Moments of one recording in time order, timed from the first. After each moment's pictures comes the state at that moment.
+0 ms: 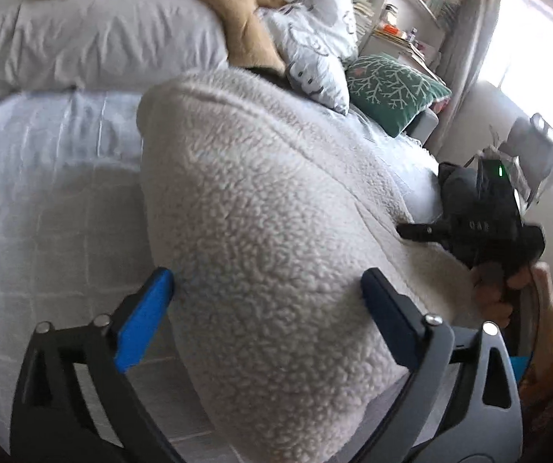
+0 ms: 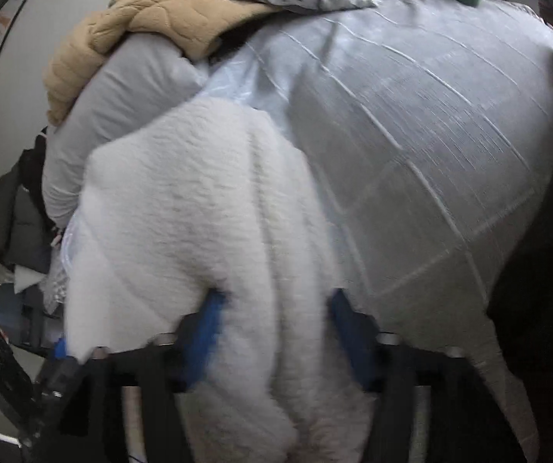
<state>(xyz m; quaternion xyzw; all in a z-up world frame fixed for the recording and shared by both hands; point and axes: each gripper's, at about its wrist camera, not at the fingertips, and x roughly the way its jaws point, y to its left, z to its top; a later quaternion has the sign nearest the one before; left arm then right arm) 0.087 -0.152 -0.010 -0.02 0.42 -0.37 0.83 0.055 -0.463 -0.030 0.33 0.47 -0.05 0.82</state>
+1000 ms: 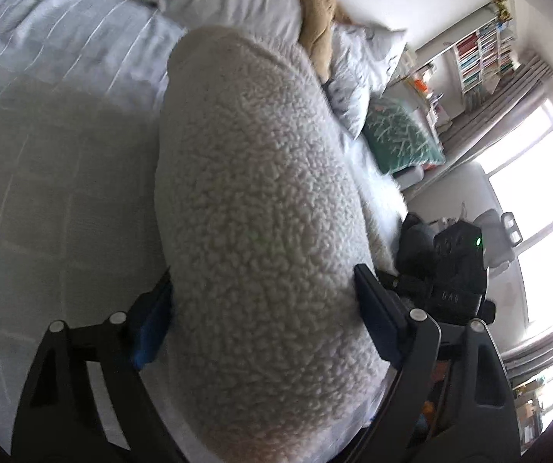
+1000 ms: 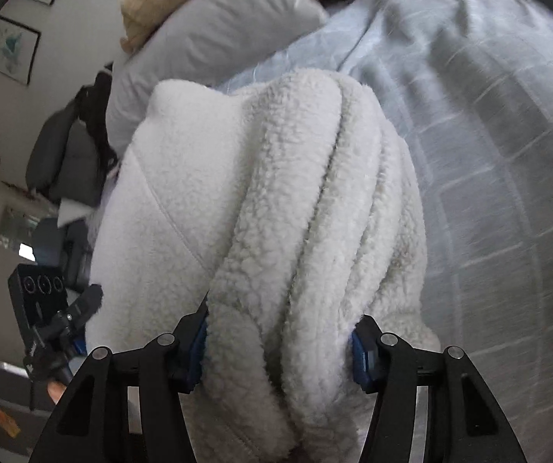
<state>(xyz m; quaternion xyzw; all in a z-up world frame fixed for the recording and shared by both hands) 0.092 -0.037 -0.022 -0.19 0.51 -0.36 0.76 0.084 -0.343 -0.011 0.30 0.51 0.09 0.80</state>
